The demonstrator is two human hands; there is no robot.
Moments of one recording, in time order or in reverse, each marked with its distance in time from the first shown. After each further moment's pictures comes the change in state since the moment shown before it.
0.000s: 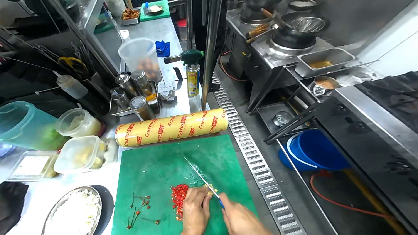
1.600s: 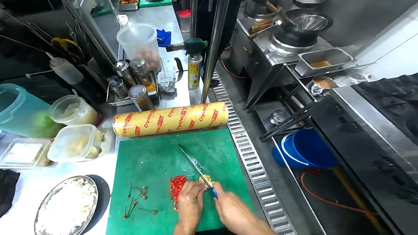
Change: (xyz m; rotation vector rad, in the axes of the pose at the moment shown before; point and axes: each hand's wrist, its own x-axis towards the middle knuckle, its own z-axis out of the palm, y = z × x) left_hand -0.004 -0.004 -0.005 -0.066 0.028 -0.035; right_hand 0.011 -0.014 0.001 -0.005 -0.014 0.026
